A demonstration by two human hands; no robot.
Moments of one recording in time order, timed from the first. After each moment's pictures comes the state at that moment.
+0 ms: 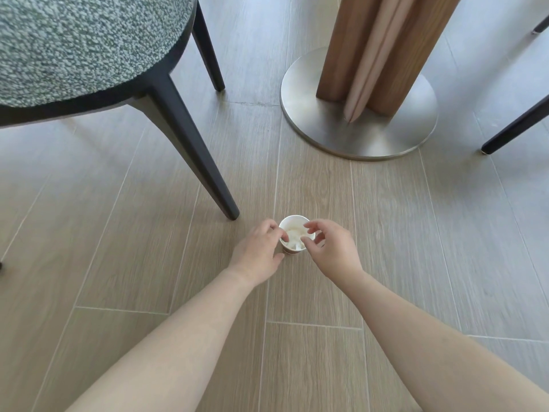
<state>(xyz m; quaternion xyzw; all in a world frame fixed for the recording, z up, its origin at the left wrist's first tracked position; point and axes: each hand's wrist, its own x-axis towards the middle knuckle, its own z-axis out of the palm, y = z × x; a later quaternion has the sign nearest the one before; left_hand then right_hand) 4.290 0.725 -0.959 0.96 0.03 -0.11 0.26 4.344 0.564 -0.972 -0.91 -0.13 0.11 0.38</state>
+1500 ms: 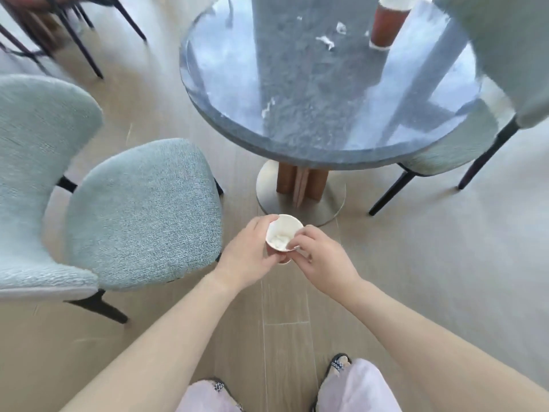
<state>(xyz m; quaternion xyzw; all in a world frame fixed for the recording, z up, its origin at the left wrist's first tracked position) 4.331 0.698 -0.379 0.93 0.00 -0.10 0.35 4.349 0.527 -0.392 -0.90 -0.25 0.05 0.36</state>
